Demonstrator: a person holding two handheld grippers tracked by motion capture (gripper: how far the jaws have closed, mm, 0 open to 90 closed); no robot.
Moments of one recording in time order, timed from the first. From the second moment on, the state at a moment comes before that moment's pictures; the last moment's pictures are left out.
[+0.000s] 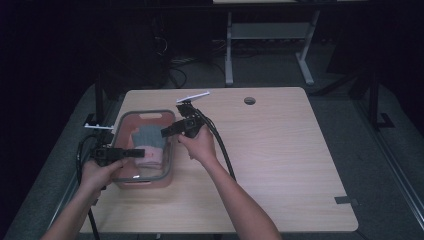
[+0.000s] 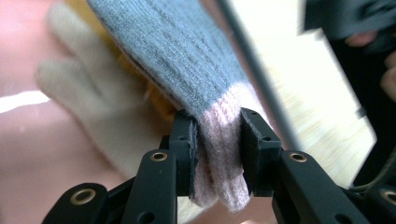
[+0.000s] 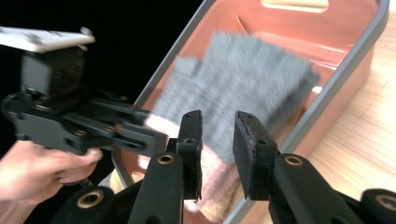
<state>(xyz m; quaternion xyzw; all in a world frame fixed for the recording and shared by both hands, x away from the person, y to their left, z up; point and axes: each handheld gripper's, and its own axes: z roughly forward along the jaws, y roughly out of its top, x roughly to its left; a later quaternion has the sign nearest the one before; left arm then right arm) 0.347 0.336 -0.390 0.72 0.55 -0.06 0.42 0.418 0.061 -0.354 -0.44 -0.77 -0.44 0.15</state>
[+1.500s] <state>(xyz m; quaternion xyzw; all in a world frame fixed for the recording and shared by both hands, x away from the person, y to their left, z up) 0.350 0.335 -0.359 0.75 0.55 0.03 0.37 0.409 -0.011 -0.359 -0.47 -0.76 -0.44 0.11</state>
